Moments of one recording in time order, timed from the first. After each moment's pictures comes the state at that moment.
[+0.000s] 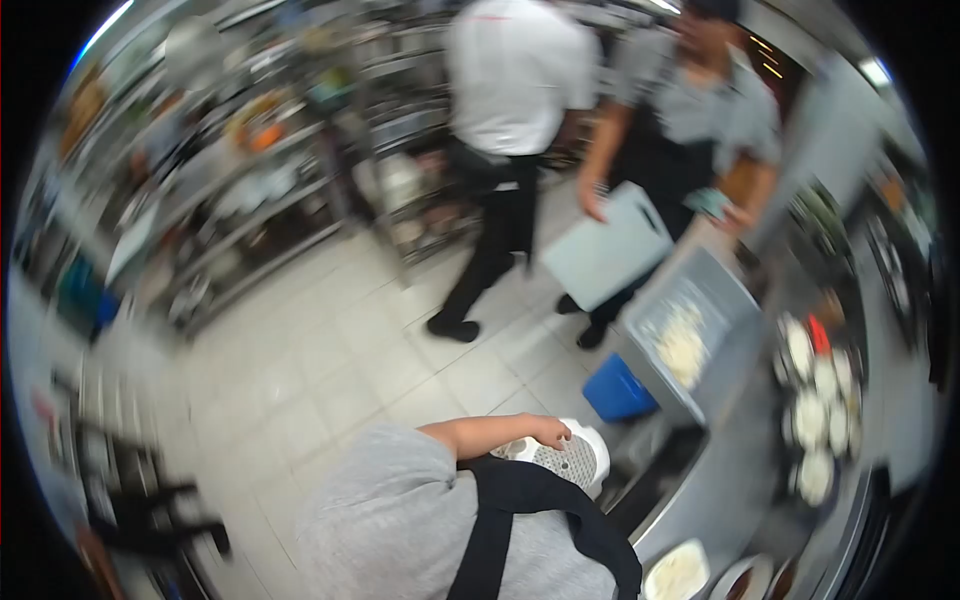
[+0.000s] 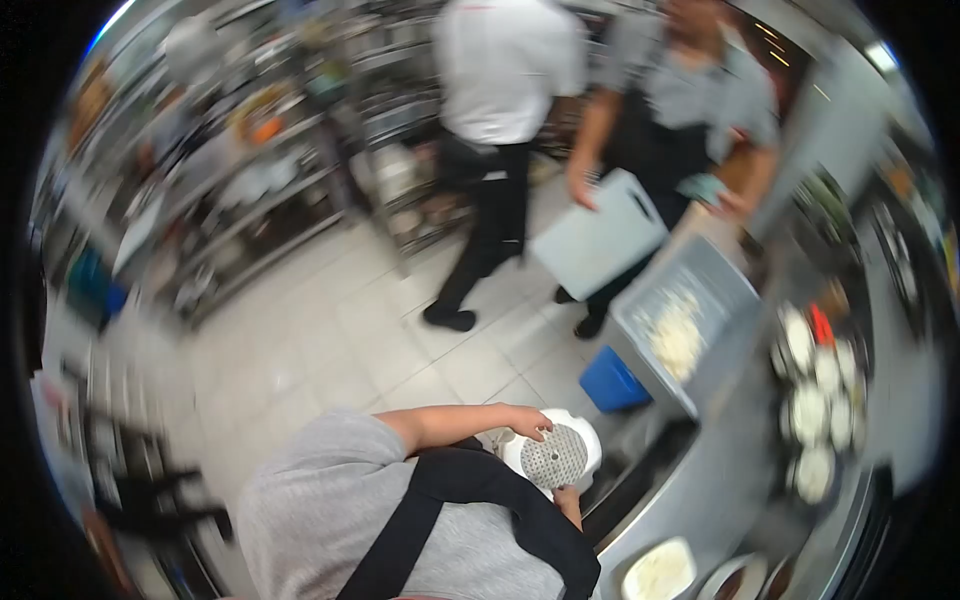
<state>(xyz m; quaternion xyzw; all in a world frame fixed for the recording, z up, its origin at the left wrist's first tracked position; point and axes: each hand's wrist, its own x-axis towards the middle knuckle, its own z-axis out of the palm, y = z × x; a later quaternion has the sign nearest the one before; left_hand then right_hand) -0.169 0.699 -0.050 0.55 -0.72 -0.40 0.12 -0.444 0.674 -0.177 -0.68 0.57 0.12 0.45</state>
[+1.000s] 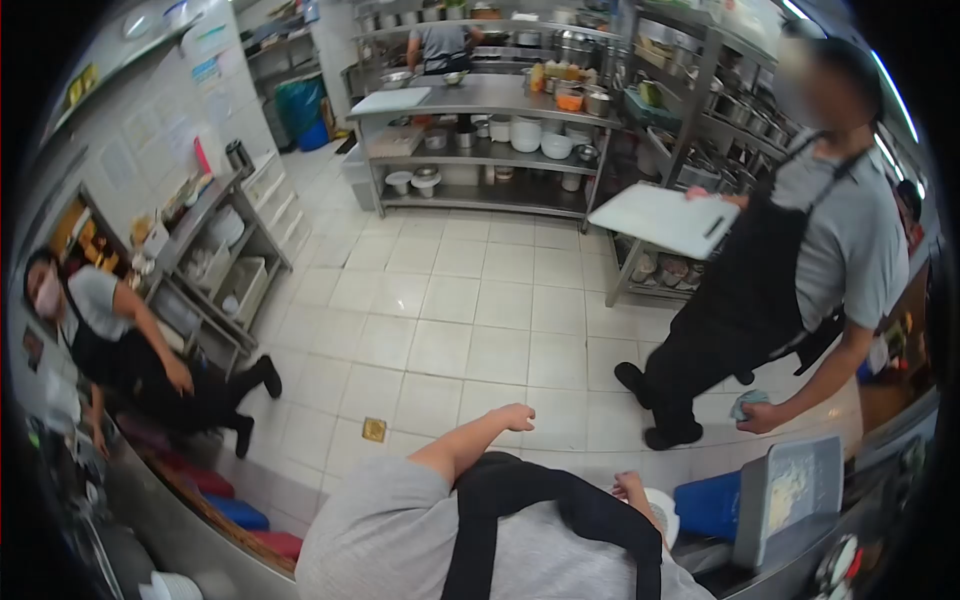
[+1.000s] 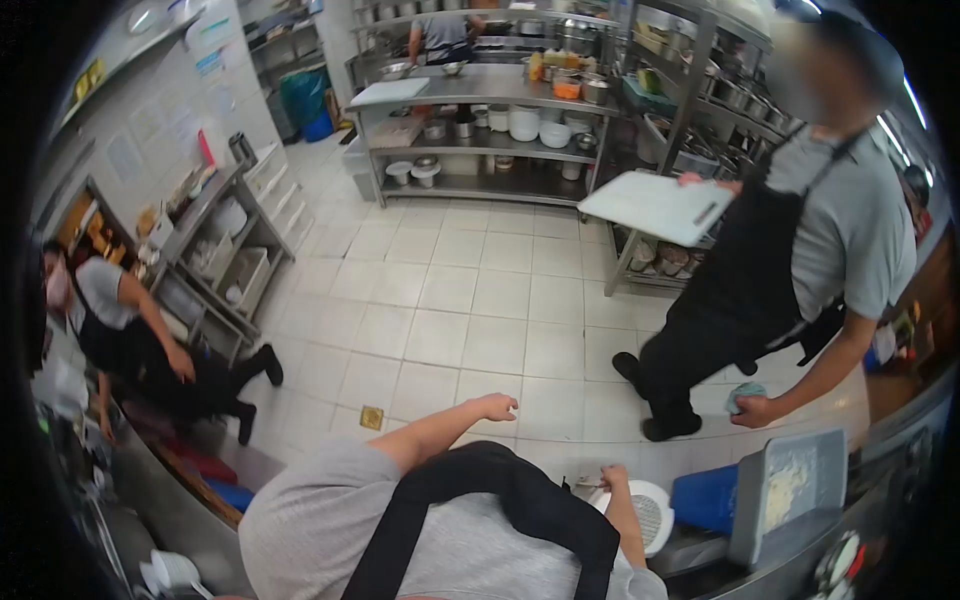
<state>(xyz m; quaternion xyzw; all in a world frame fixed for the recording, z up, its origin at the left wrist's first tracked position) -0.108 1.124 -0.090 0.90 -0.24 -0.30 0.23 -0.216 0.748 -0.170 -0.80 0.32 0.30 0.41</state>
